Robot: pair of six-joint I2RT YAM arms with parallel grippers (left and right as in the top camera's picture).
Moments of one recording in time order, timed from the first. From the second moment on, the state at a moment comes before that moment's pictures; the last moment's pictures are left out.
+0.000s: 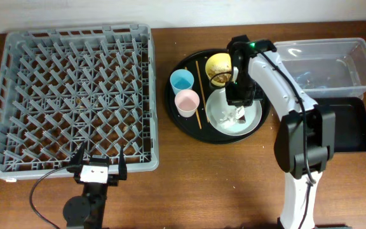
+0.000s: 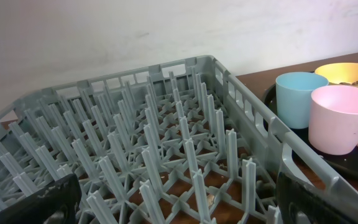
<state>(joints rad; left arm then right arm) 0.01 0.01 0.01 -0.07 0.07 0.17 0.23 2.18 1.90 -1.36 -0.02 0.24</state>
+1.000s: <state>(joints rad) 0.01 0.01 0.01 -0.07 0.07 0.17 -0.20 2.03 1.97 -1.04 0.00 0.24</state>
